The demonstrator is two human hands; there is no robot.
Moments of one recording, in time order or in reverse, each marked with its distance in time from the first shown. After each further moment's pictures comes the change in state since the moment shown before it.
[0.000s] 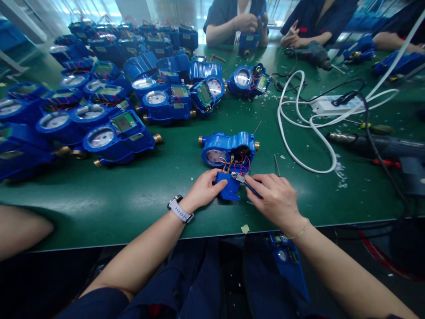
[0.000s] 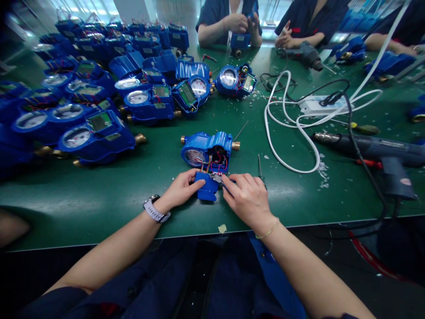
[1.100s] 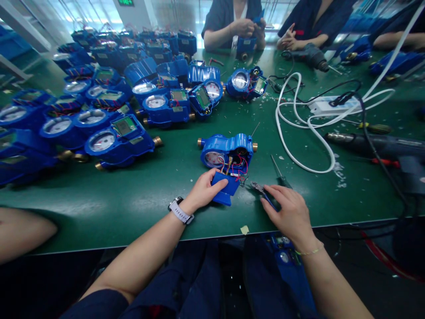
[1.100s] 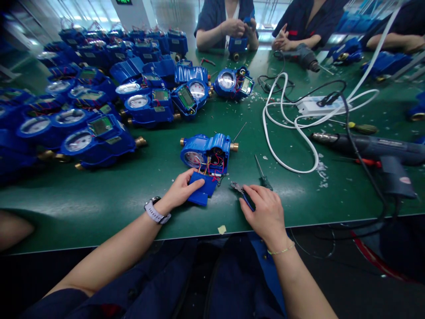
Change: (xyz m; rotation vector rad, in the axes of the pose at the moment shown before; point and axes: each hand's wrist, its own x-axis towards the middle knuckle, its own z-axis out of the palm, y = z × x) left_hand -0.001 0.015 0.000 -0.130 0.036 -0.065; right_hand -0.059 0.020 0.010 0.215 0.033 0.327
